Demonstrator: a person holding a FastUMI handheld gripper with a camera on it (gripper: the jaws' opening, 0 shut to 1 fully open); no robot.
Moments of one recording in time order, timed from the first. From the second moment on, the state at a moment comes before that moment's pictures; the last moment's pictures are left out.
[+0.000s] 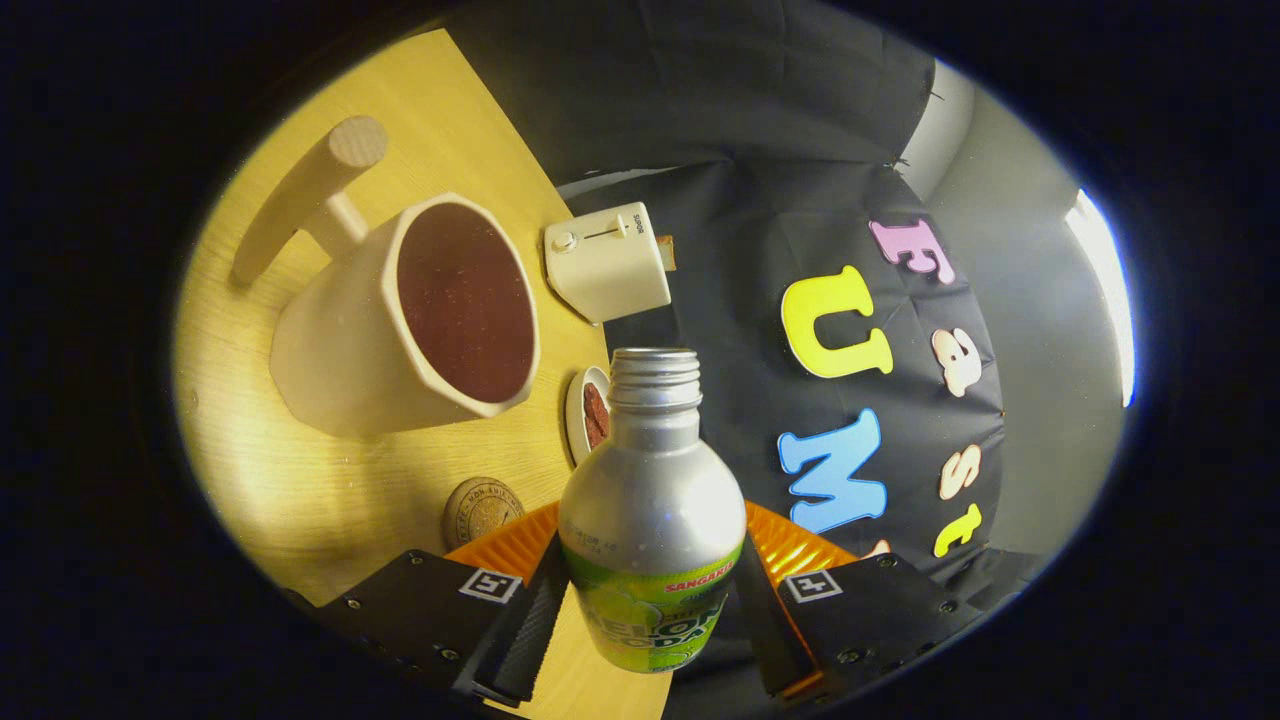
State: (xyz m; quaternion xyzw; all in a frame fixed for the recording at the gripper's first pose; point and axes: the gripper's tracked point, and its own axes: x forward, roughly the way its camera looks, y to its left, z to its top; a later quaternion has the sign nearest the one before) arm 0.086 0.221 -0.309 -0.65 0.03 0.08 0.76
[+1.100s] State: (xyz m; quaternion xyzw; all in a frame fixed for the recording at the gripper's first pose) arm 0.090 0.225 -0.291 -0.75 -0.02 0.07 0.65
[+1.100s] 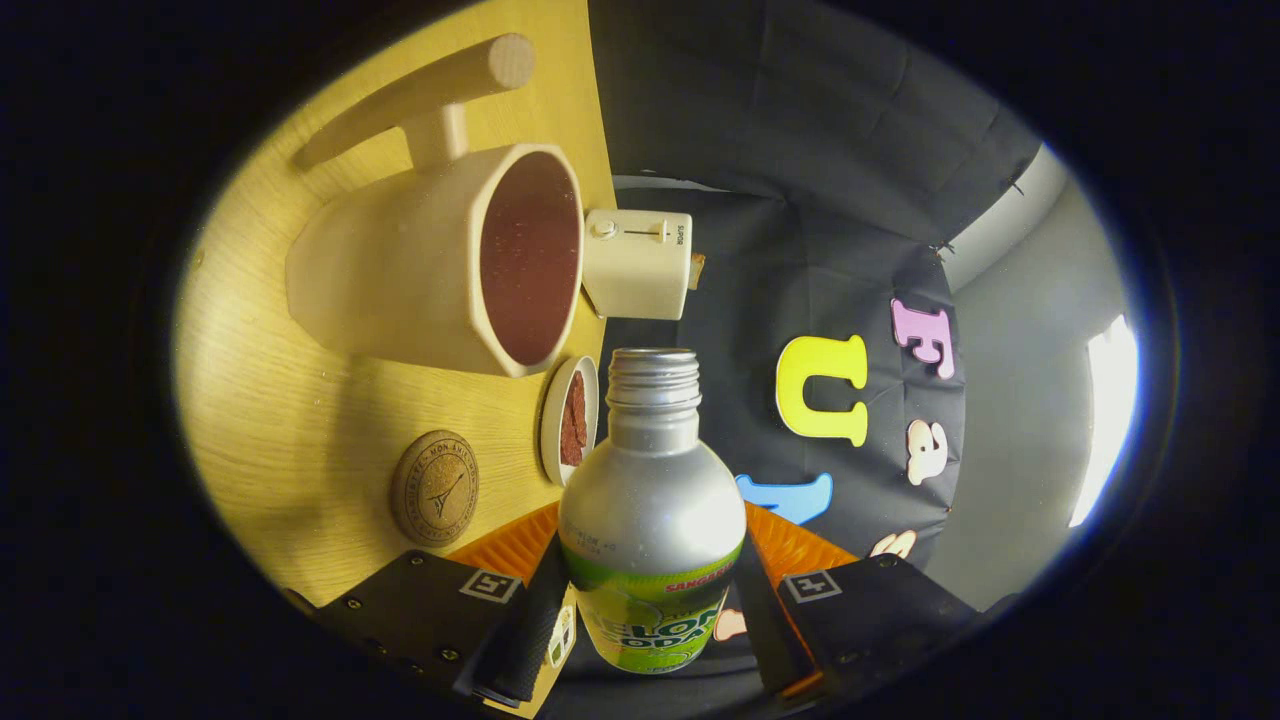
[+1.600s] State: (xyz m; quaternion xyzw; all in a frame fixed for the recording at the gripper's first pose) arm 0.089 0.231 -0.277 -0.79 -0.04 0.07 0.61
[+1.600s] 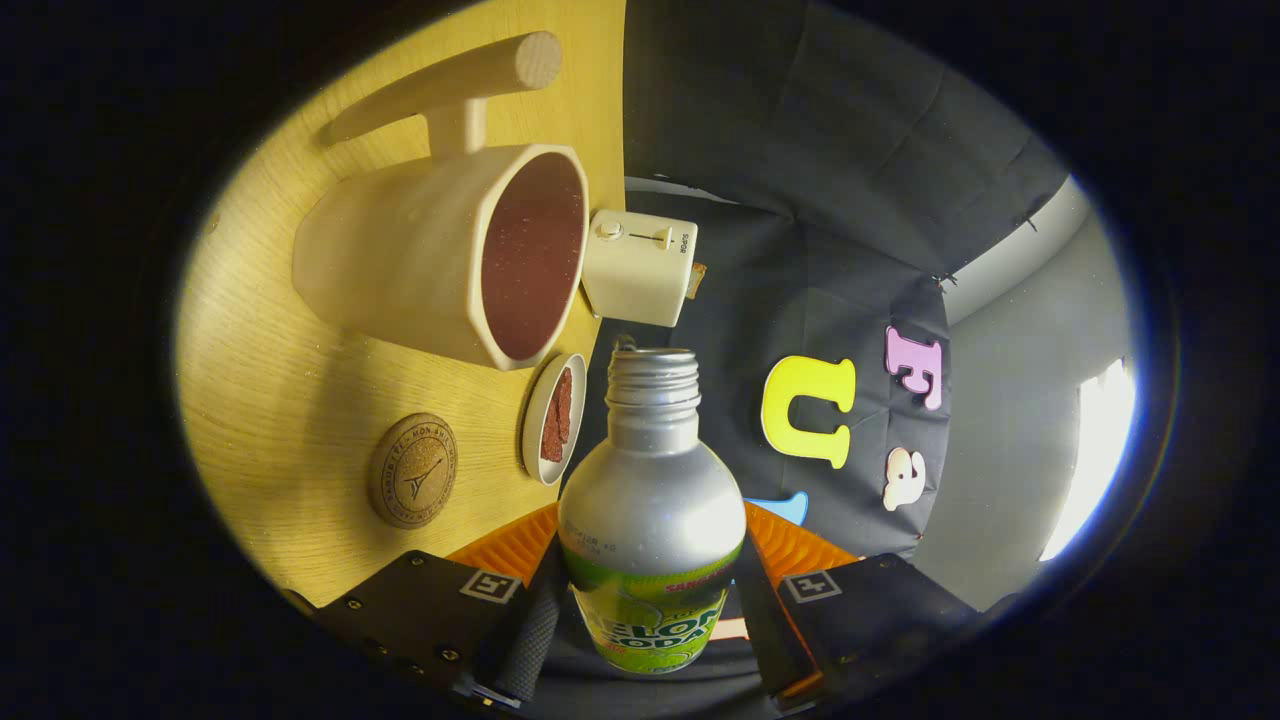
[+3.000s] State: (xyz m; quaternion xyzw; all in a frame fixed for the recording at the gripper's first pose) arm 0.091 0.230 -0.261 -0.81 -0.04 0.07 0.59
